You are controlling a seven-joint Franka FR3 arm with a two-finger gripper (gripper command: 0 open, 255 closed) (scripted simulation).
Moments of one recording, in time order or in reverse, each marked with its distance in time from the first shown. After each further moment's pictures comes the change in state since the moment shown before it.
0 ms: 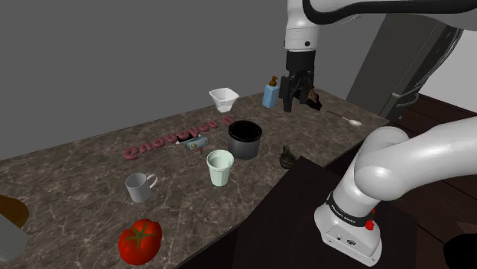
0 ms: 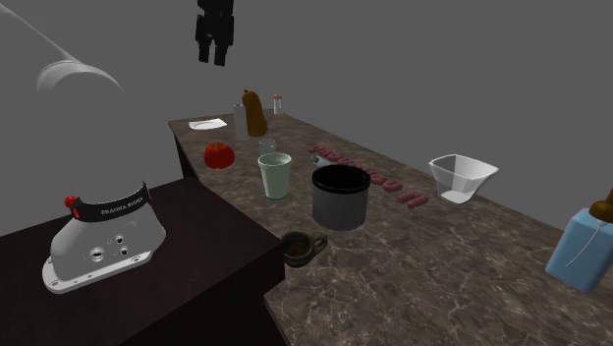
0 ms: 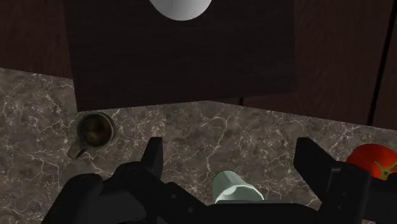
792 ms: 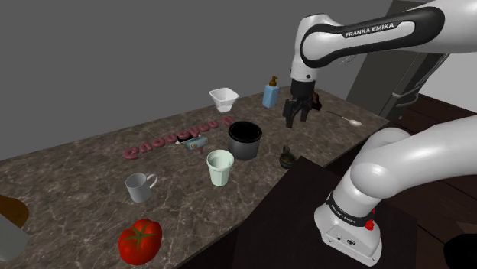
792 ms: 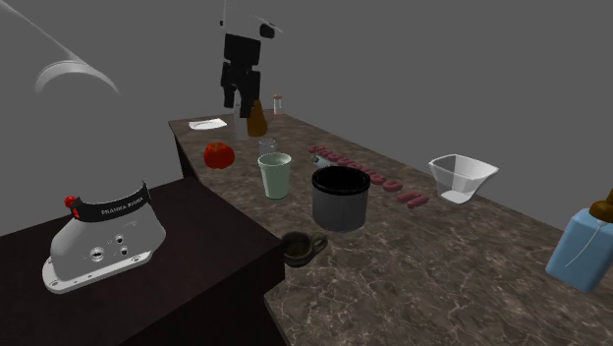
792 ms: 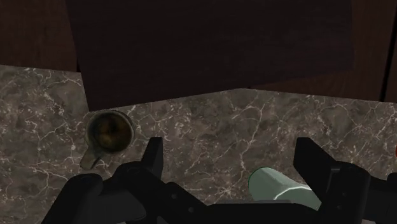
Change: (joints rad) arm -0.097 0.041 -0.166 -0.234 -0.102 0.309 -0.133
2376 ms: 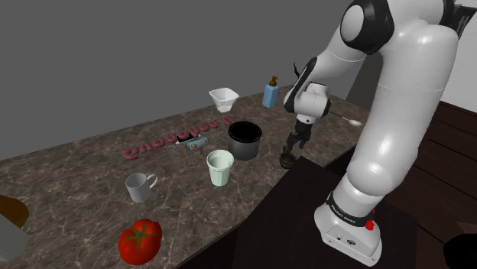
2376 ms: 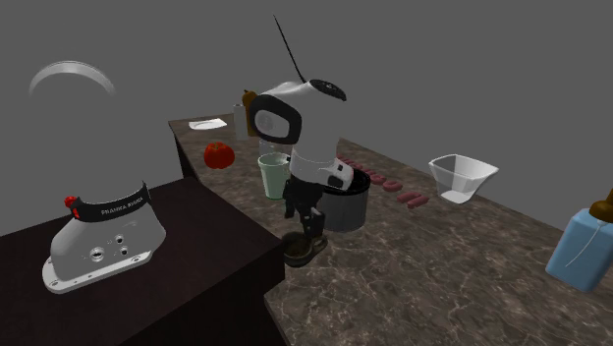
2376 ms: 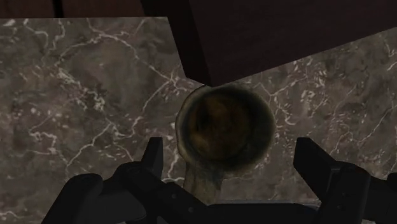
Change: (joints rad) arm -0.093 0.949 -0.337 0.089 0.526 0.790 -0.783
